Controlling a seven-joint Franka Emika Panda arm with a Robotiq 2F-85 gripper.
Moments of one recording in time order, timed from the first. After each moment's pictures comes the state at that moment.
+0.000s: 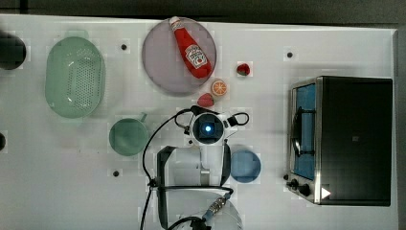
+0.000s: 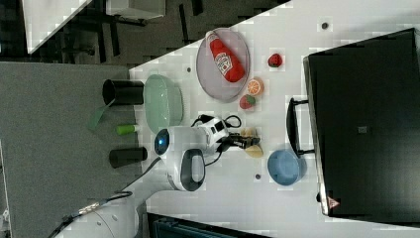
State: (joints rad) arm 0.02 0.41 -0.01 -2.41 0.00 1.17 -0.46
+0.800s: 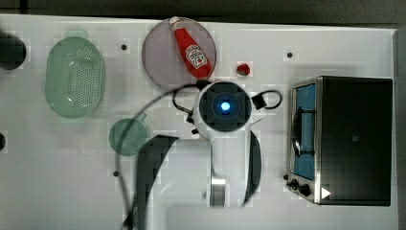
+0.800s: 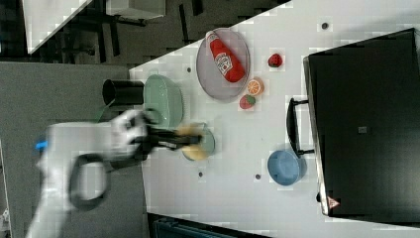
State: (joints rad) arm -0.01 -0.12 0.00 -2.14 -0.02 0.45 -0.47
